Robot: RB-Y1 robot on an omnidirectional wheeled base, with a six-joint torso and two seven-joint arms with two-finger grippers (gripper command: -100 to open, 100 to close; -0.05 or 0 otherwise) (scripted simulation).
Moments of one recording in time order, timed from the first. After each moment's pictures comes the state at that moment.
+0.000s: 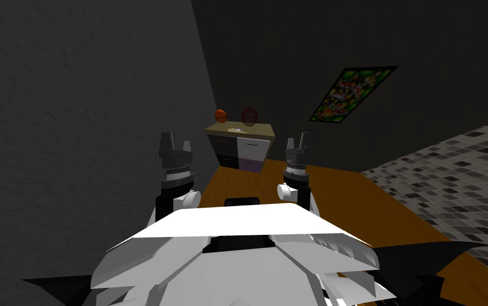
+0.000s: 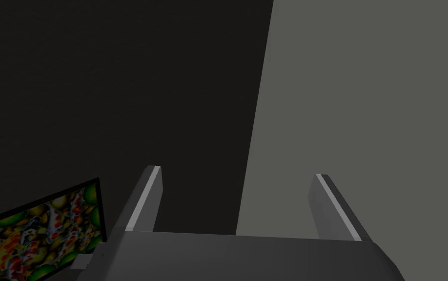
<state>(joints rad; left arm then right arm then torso) 0.51 0.02 -0.05 -2.39 -0.02 -0.42 -0.10 0.45 0.01 0.00 -2.30 0.06 -0.55 0.04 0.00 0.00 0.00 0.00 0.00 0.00</state>
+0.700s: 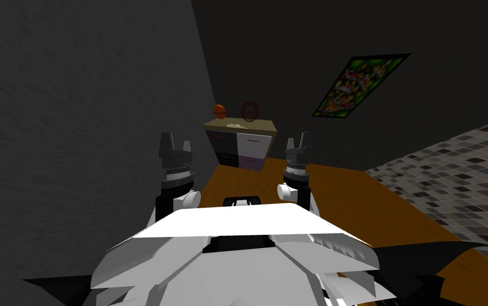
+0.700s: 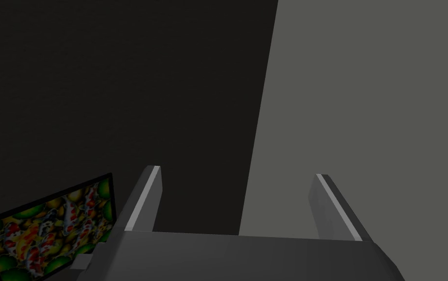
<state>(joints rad) 0.51 0.02 -0.05 -2.39 -0.02 -0.42 -0.10 0.45 0.01 0.00 -2.30 0.06 -0.55 0.04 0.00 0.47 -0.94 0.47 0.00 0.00</state>
